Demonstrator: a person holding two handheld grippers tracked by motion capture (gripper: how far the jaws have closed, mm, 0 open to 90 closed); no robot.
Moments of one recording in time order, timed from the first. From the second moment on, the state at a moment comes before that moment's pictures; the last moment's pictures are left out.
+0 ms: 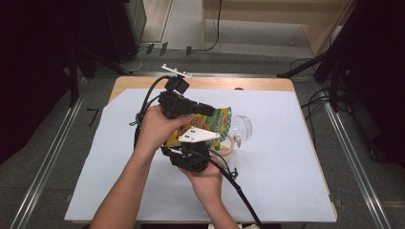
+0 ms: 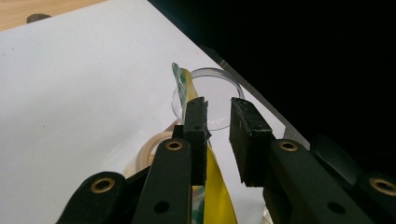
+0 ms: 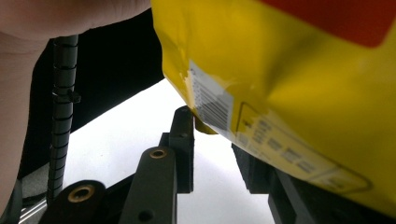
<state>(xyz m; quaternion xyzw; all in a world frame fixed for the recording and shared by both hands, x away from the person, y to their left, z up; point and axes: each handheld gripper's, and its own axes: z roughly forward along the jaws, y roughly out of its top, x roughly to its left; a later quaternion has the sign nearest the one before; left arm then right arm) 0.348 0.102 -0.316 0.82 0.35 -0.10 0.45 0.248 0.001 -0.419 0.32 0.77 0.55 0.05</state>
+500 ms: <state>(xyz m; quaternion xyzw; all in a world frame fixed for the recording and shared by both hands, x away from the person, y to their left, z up) 0.349 0.102 -0.317 0.82 0.35 -0.10 0.45 0.248 0.000 -0.419 0.32 0.77 0.55 0.06</state>
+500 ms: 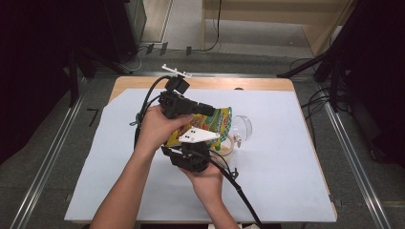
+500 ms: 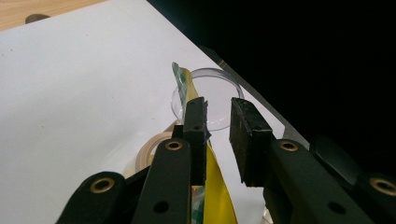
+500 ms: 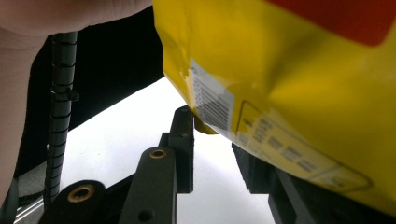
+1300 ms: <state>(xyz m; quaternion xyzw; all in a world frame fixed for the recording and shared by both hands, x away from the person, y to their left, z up) 0.348 0.101 -0.316 0.82 0.35 -0.10 0.45 0.246 0.000 -0.416 0.32 0.77 0.54 0.05</state>
